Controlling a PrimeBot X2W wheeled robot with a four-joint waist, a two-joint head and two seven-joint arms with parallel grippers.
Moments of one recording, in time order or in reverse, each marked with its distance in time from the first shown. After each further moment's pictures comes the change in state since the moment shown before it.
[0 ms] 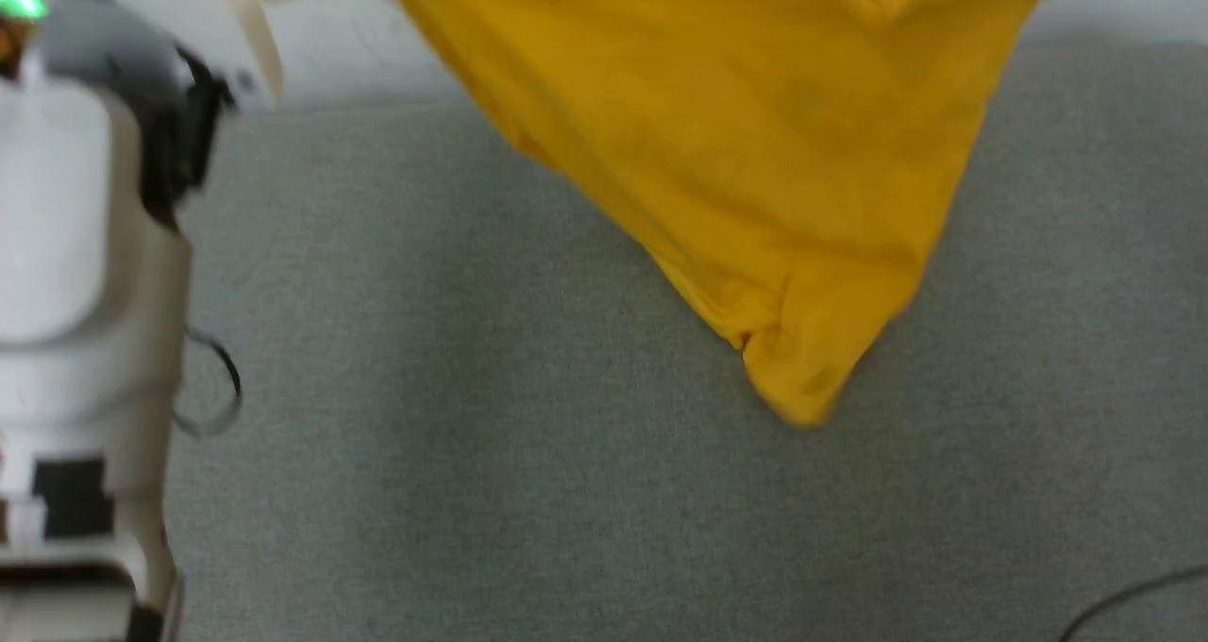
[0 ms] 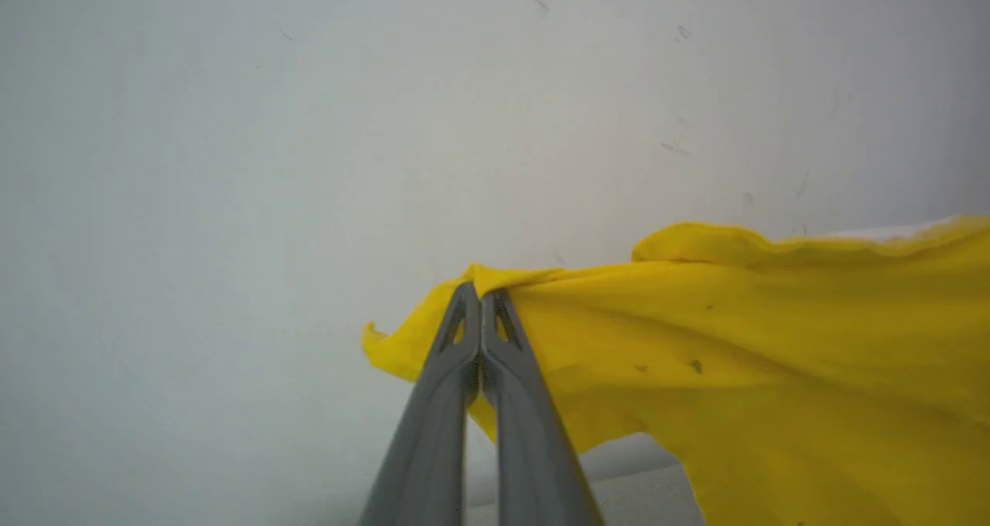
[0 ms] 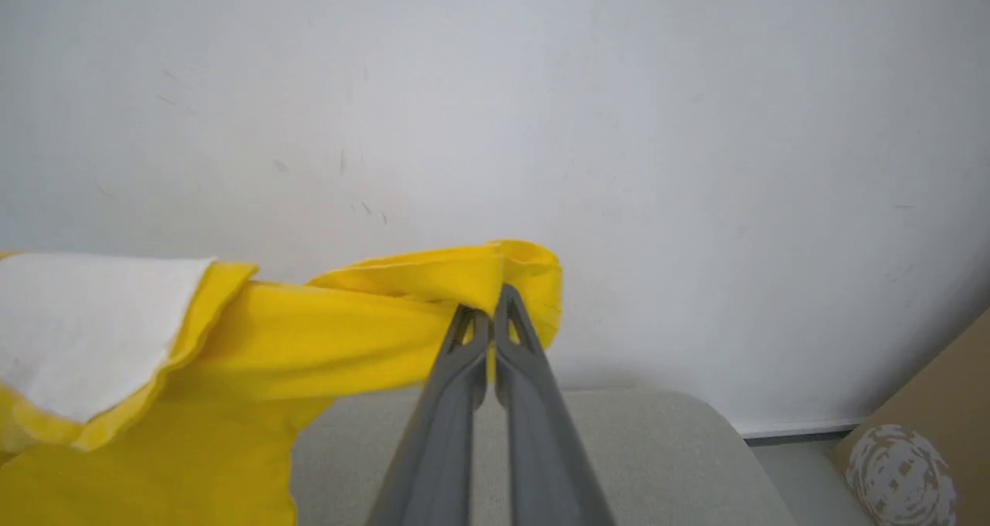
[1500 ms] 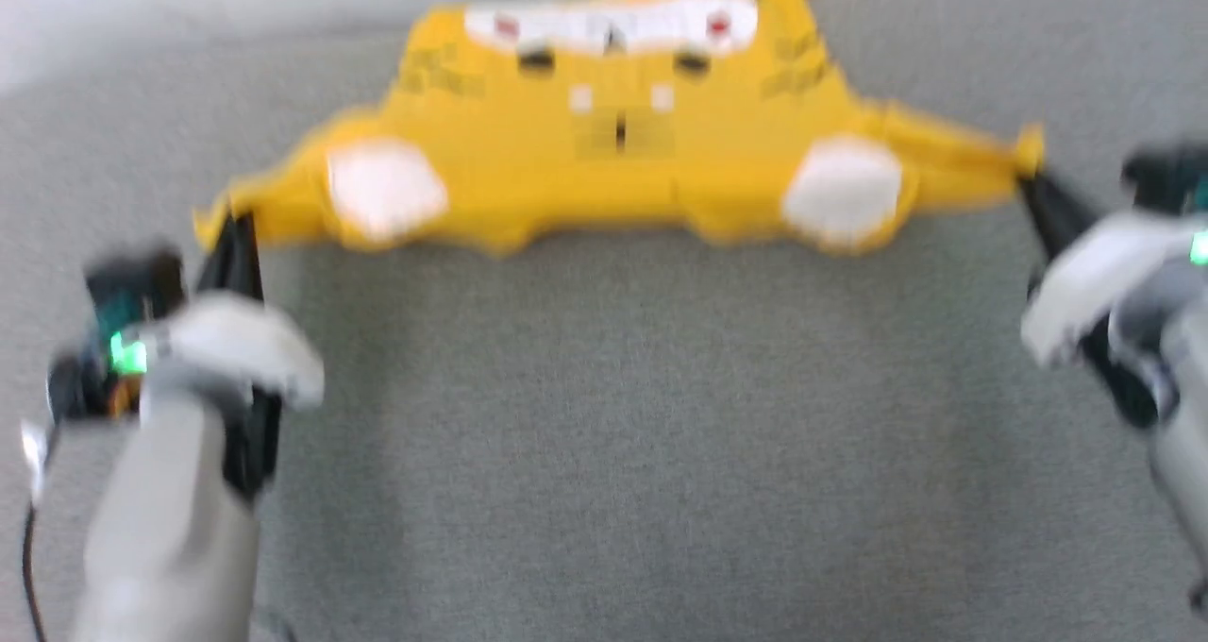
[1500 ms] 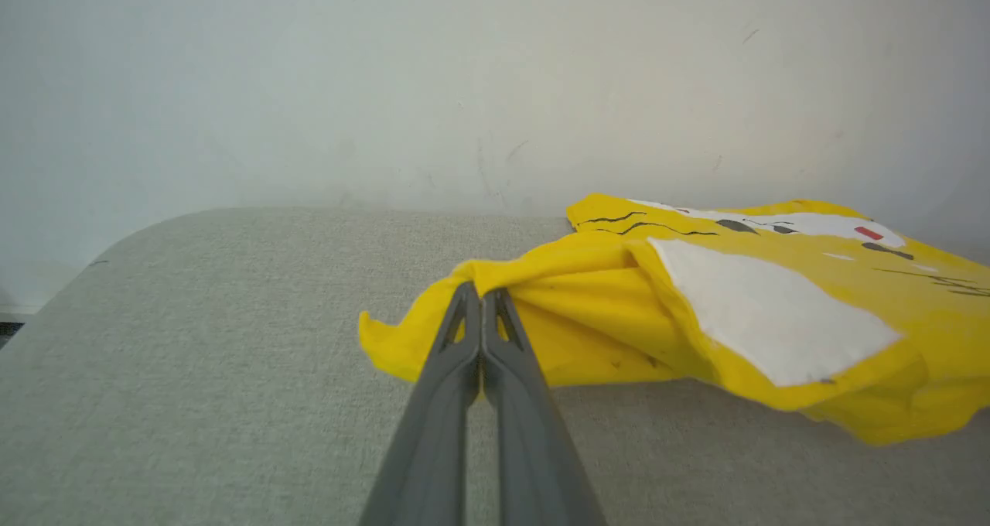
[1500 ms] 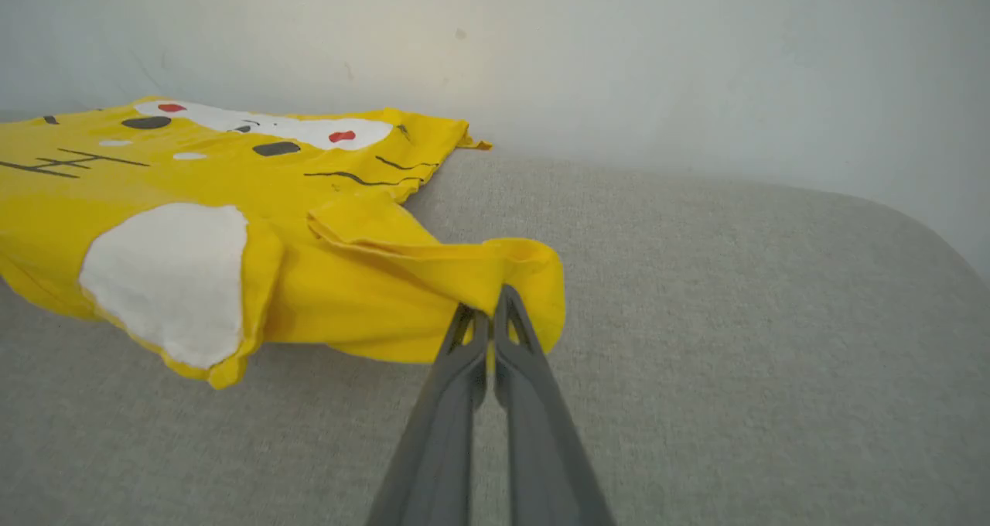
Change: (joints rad) left arm 0.358 -0.058 0.080 0.243 -0.122 -0.018 -0.441; right arm 0.179 -0.037 0.502 0.338 0.227 0.000 -0.583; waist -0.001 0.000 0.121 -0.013
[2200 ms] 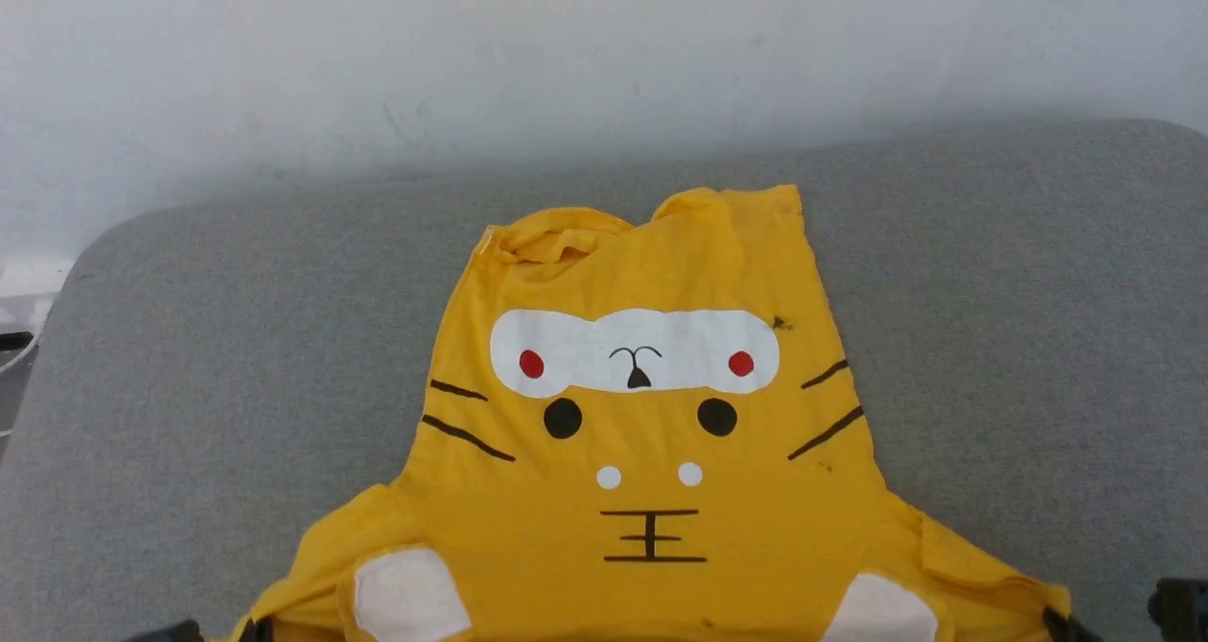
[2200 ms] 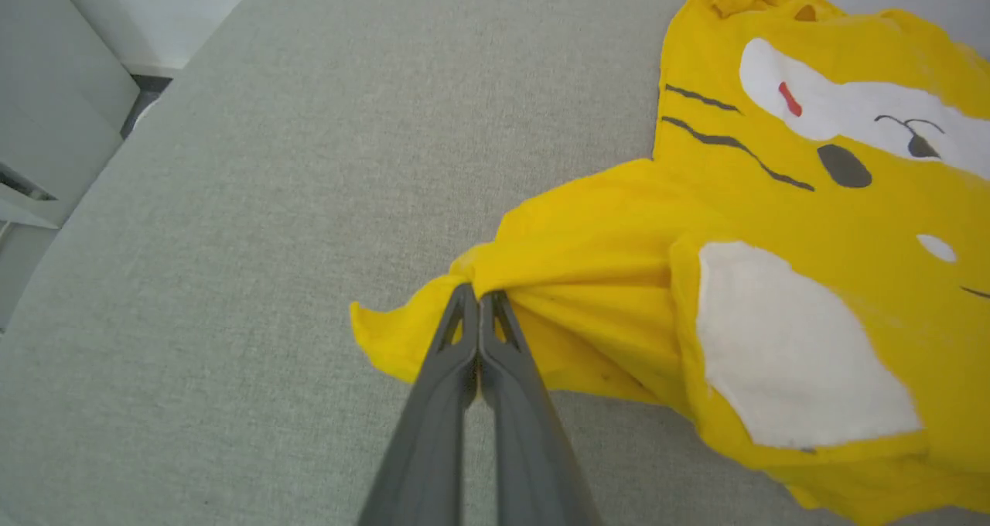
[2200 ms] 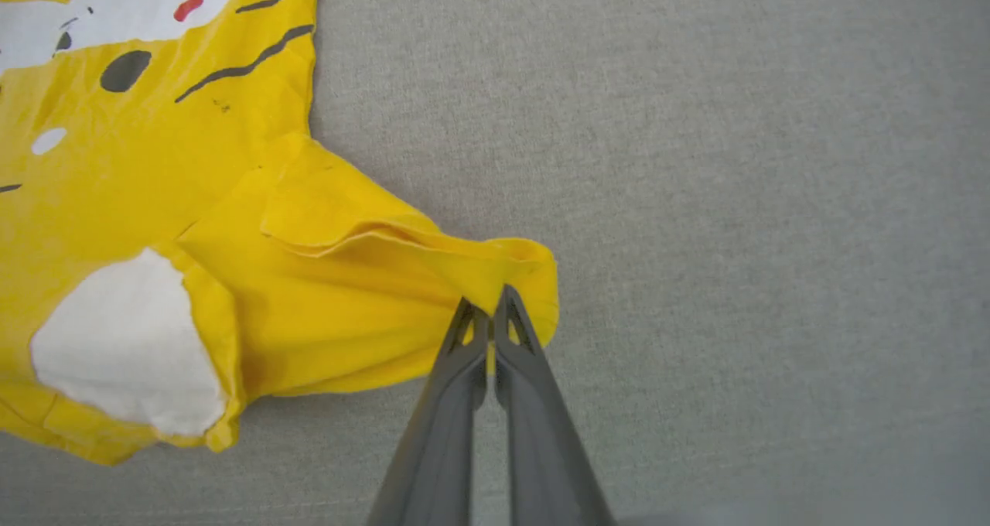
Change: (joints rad) left arm 0.932 0.004 0.036 -0.849 -0.017 0.290 0.437; right arm 1.014 0.278 -0.609 -0.782 -0.256 0.000 0.490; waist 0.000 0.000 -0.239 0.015
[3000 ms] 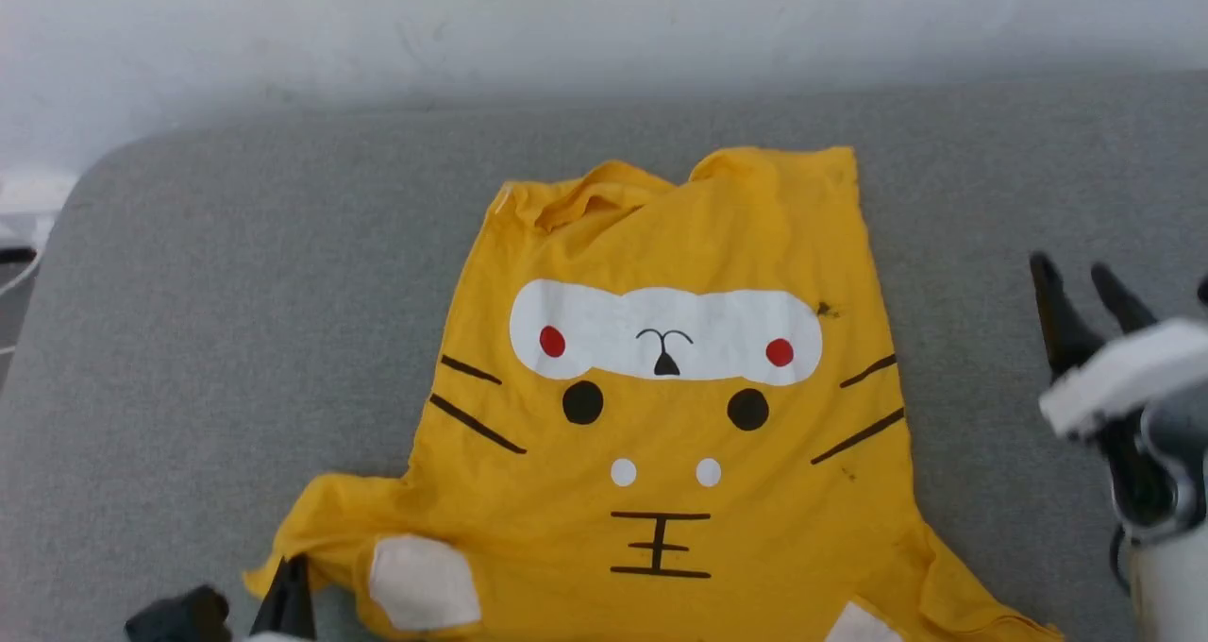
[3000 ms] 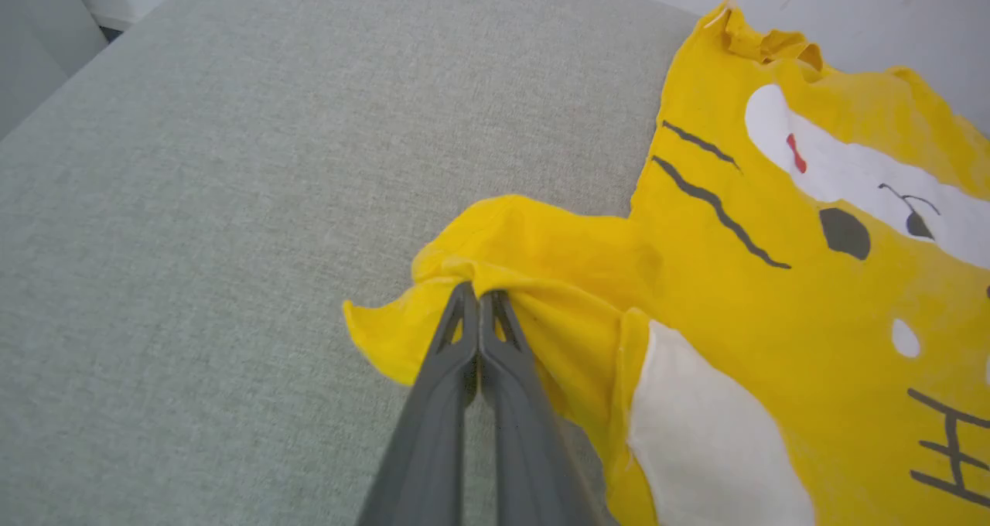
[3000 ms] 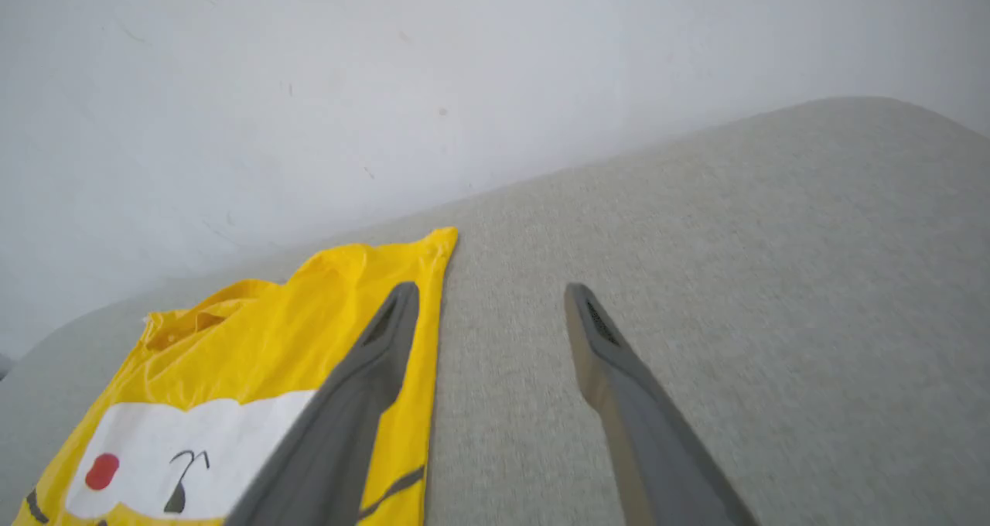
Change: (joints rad) left arm -0.061 -0.077 -0.020 0.072 -0.070 -0.037 -0.133; right arm -0.553 0.016 -0.019 0.267 0.099 -0.001 -0.187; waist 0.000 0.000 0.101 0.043
